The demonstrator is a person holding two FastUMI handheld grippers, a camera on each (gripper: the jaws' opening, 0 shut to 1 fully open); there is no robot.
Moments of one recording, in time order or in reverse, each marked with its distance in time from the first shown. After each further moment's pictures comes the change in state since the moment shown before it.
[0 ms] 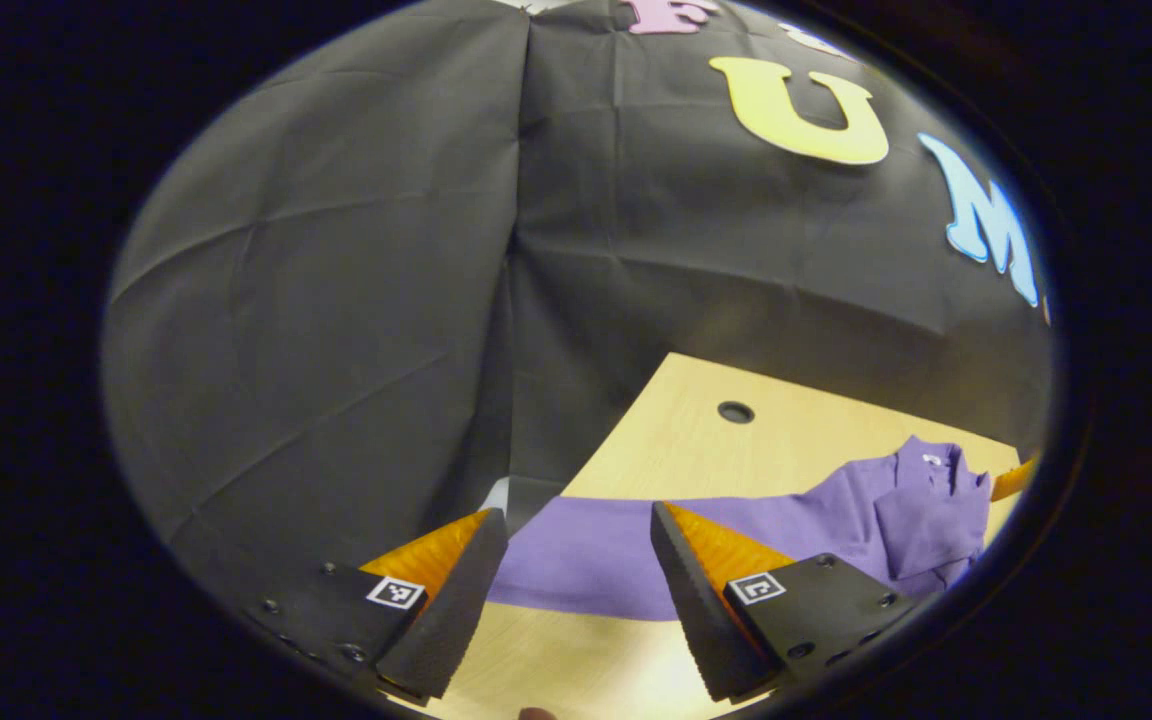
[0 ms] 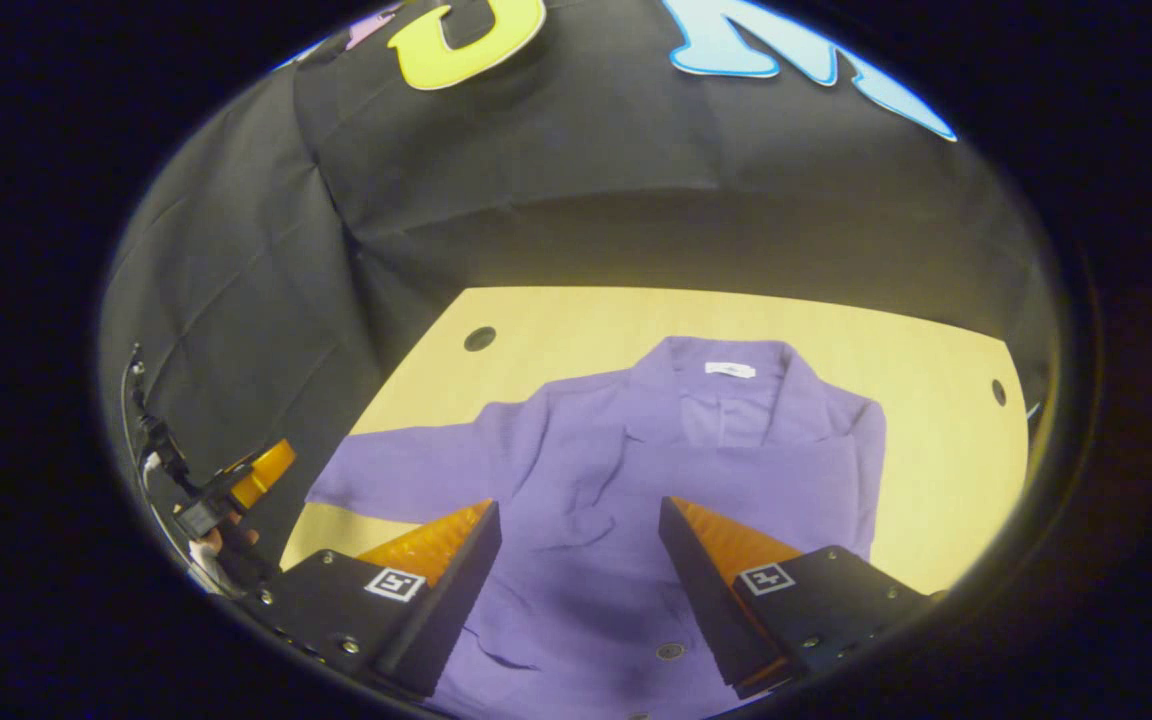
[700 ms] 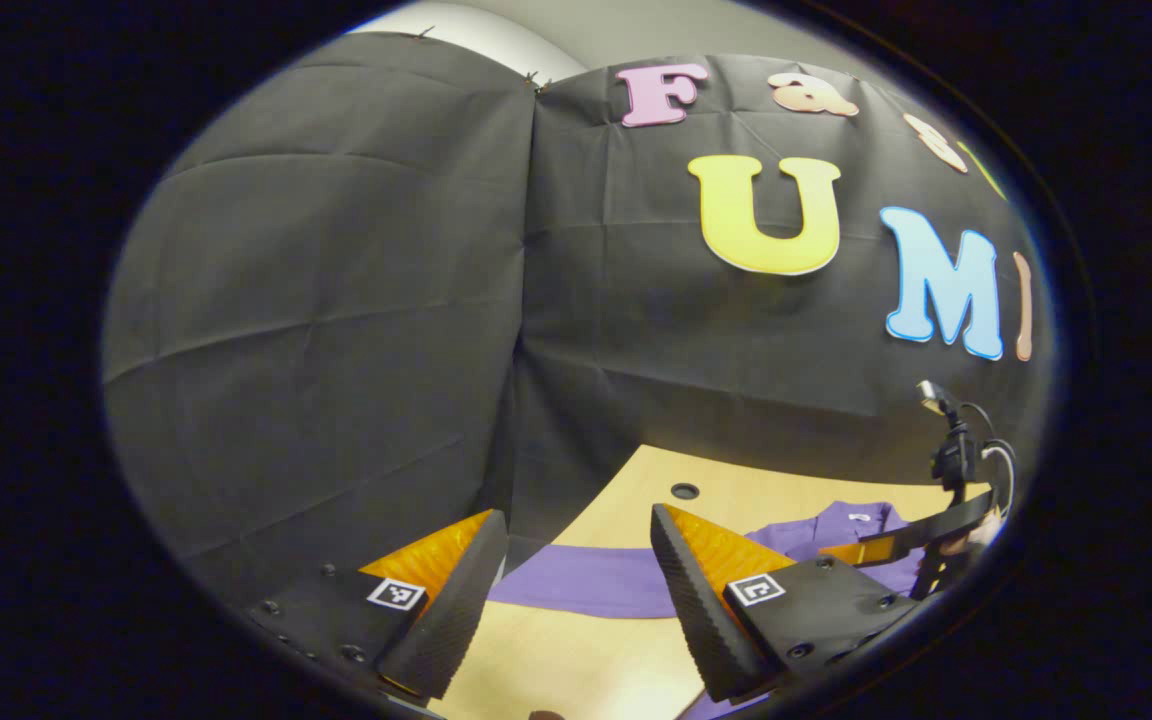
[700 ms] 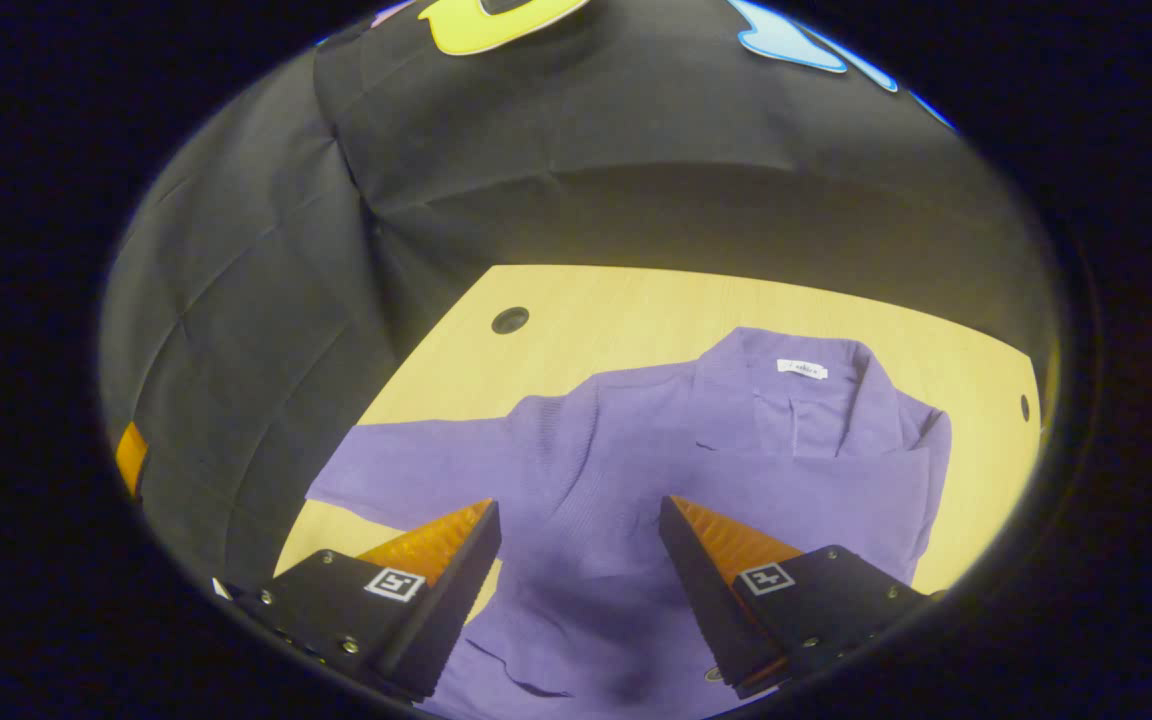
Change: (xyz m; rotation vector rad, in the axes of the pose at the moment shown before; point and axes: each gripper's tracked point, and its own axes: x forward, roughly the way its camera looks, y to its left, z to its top) left arm -0.182 -0.029 0.097 -0.011 -0.254 -0.009; right arm 0.051 0.052 -0.002 -0.049 0.039 0.063
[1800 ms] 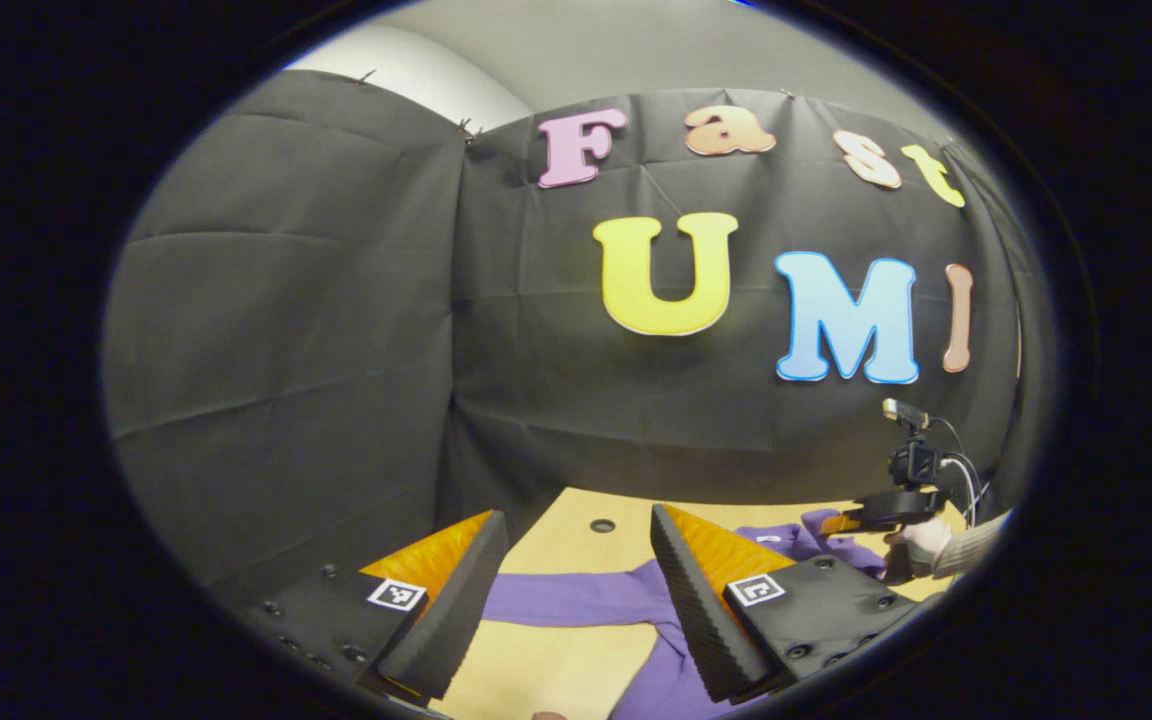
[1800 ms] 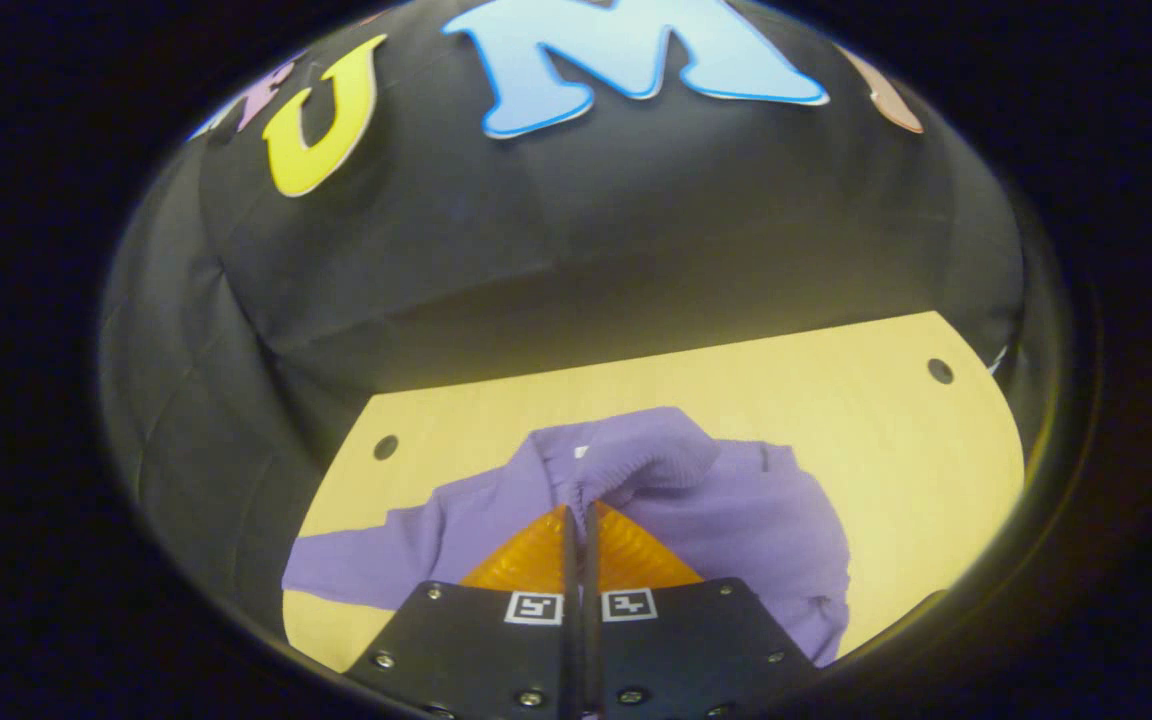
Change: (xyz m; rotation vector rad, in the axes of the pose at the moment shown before) left arm -0.124 -0.096 0.090 0.070 -0.111 -0.155; right arm -0.060 -0.128 0.046 0.223 -0.221 -0.190
